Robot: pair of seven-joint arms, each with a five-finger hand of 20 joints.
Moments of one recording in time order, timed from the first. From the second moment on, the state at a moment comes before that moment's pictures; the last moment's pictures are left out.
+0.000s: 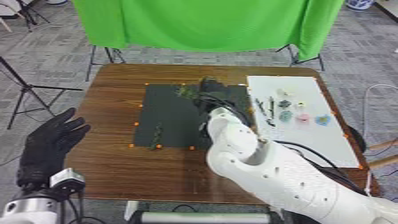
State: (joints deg) left arm 139.6 -64.4 -105.4 -132.5 46.9 17.4 13.7; right arm -56.4 -65.9 28.2 -101.4 -120.8 6.3 54.7
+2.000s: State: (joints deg) left arm 139.1 -64.4 -105.4 -132.2 47.4 16.2 12.7; right arm -59.6 -66.9 29.2 -103.9 -125.9 -2.8 56.9
